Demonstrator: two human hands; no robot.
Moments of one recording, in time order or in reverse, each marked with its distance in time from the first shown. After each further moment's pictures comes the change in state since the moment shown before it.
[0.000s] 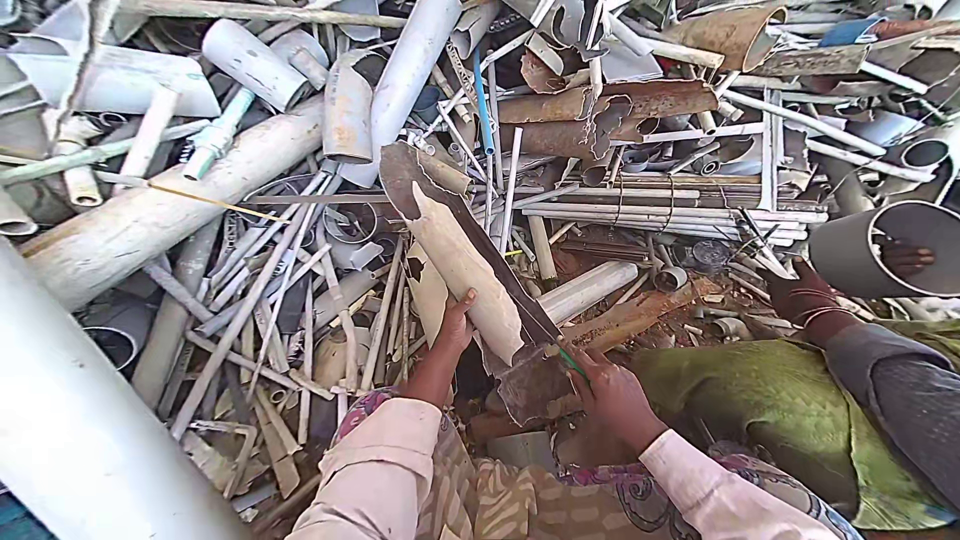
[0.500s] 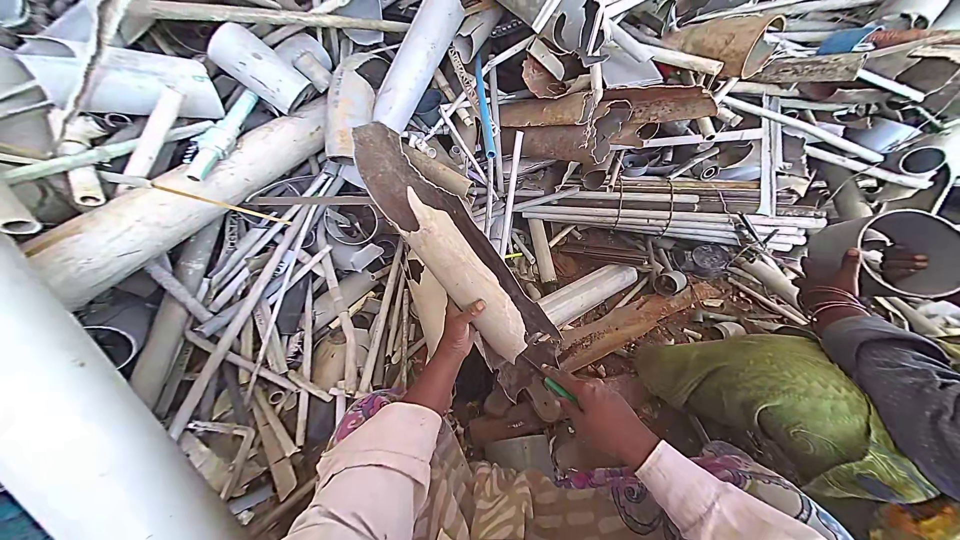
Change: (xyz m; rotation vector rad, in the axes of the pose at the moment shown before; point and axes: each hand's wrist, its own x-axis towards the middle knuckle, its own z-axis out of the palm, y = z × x) left_hand -0.006 -0.009 0.001 -0.005 -0.002 0.118; right_hand 0.000 -0.016 0.000 0.107 -0.332 0.082
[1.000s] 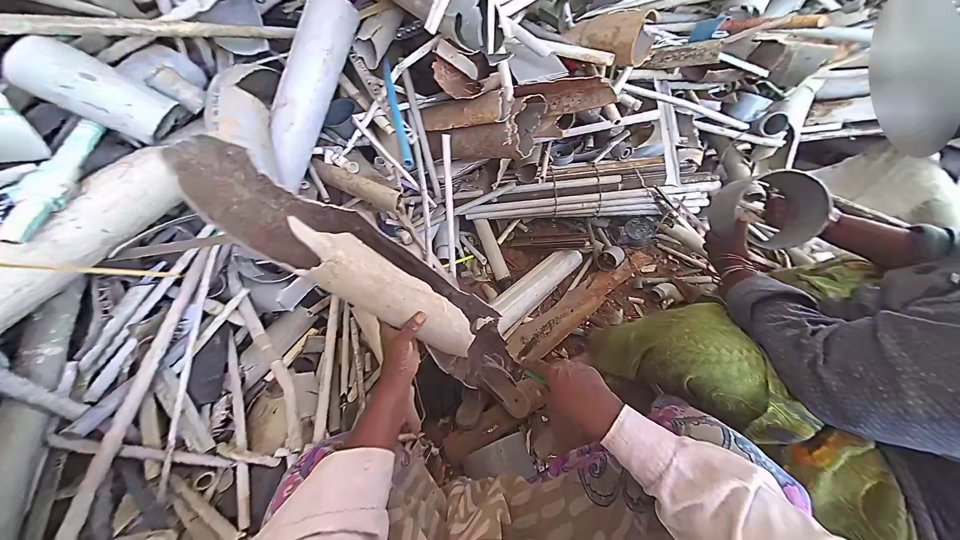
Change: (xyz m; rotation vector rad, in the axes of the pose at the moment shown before) left_hand 0.002 0.002 0.004 0.140 0.064 0.088; right_hand -0.009 0.003 -0.024 -0.182 -0.050 0.240
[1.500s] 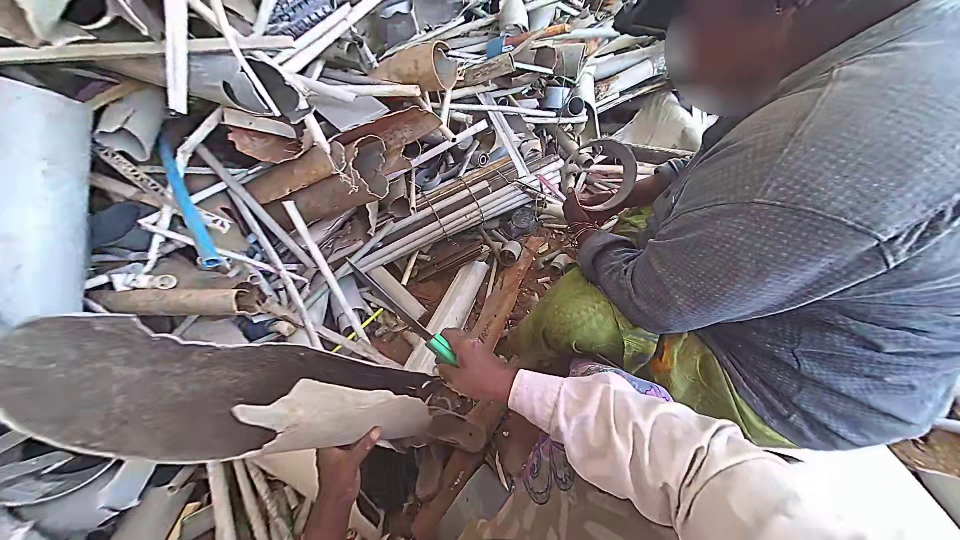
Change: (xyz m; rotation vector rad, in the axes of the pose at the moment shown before) left_hand -0.040 -0.050 0.003 0.324 -0.357 -0.018; right_hand 0.008 0.047 -0.020 0.847 0.532 -0.327
